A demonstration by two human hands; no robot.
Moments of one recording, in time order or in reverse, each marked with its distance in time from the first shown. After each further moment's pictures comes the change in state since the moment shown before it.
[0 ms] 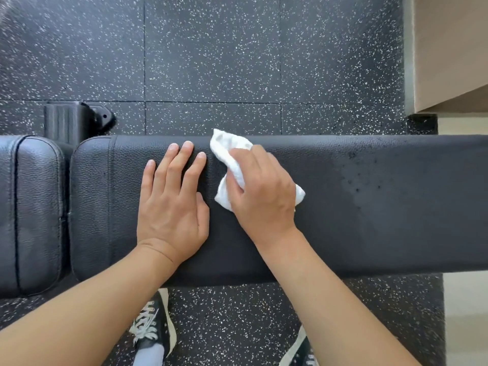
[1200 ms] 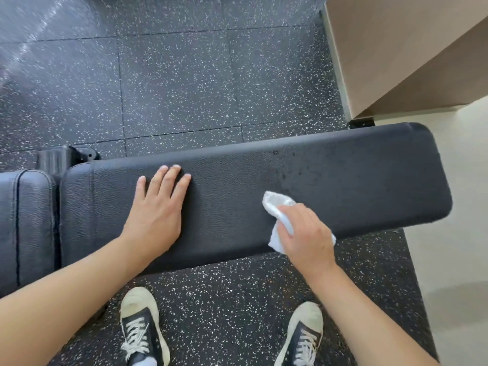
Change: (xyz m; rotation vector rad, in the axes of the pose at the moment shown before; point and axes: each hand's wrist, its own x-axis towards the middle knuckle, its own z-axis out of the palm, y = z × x) left_hand 0.002 0.040 -0.034 0.223 -0.292 0.229; right_hand -0.126 0.119 -0.128 -0.147 -0.113 0.143
